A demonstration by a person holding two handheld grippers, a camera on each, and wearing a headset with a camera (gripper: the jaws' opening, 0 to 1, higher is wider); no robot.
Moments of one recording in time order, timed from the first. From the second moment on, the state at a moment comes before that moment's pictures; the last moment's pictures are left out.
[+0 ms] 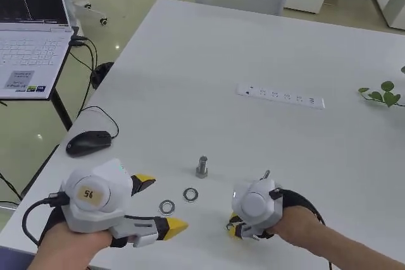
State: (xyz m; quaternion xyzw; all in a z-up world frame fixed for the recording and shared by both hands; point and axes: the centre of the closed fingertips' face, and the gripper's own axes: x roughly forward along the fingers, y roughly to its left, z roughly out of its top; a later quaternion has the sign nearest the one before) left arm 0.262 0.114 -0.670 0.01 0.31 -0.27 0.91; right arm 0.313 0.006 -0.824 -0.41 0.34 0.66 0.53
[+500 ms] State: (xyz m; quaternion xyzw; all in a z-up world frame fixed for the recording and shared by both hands) left arm 0.261 0.114 -0.668 0.01 0.31 -0.27 0.91; right arm 0.312 0.004 -0.823 -0.40 0.33 0.66 0.54
